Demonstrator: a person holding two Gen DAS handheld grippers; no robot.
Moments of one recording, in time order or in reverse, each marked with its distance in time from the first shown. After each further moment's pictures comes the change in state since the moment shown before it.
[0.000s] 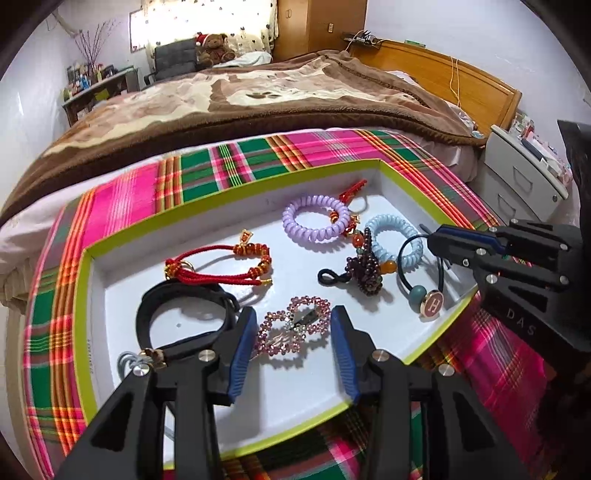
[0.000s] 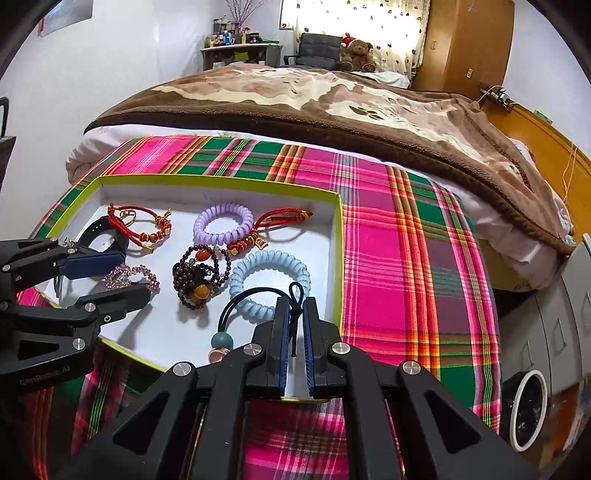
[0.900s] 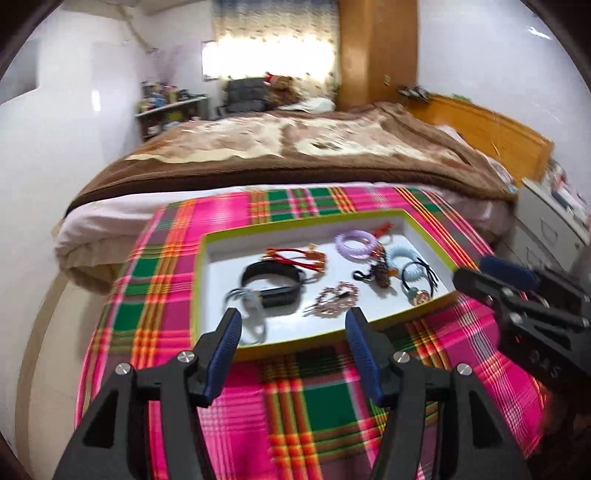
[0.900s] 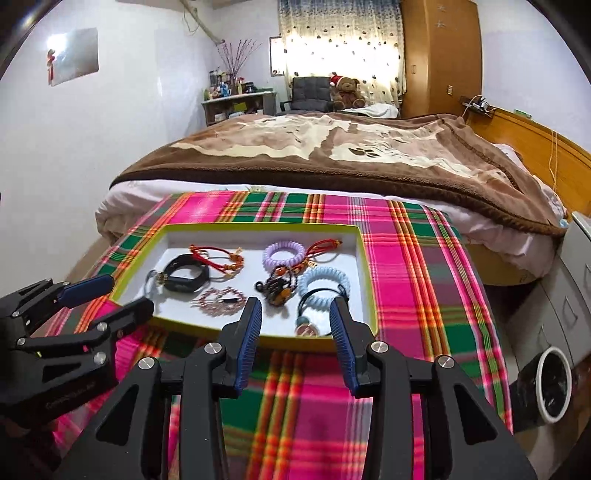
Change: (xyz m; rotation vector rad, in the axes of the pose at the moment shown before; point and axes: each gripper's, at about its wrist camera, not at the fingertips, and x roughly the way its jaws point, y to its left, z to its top) left arm -0.096 0.003 -0.046 -0.179 -0.197 0.211; right arm -0.091 0.036 -0.027 0.116 -0.188 0.063
